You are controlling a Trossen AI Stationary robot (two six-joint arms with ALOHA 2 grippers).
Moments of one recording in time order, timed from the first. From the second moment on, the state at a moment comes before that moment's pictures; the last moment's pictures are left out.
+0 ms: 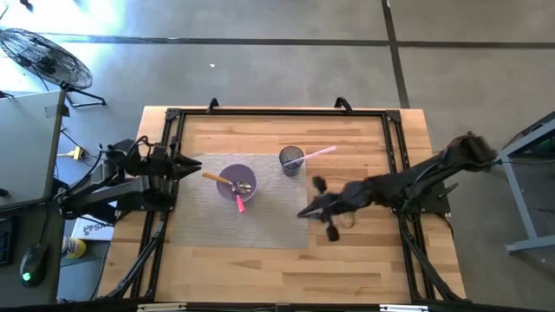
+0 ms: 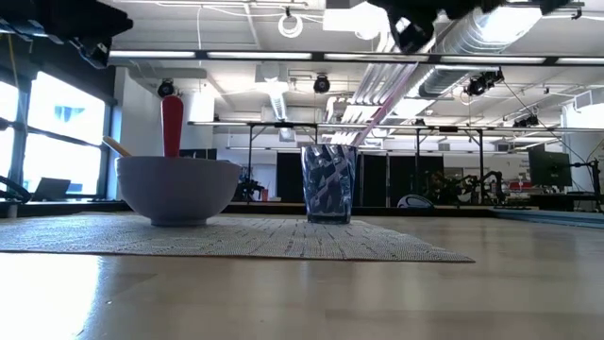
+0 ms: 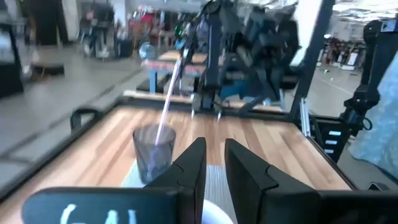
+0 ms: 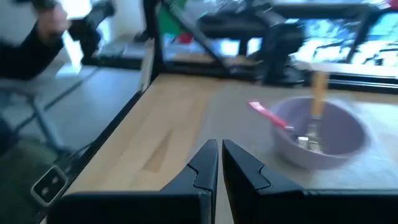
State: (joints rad) left arm 0.31 0.01 0.42 -0.39 0.27 -0.07; right arm 0.31 1.35 0.76 0.31 0.08 0.05
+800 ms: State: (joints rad) left arm 0.31 0.01 0.09 0.12 0.18 -0.09; right arm 0.16 0.44 0.01 0.62 0.19 0.11
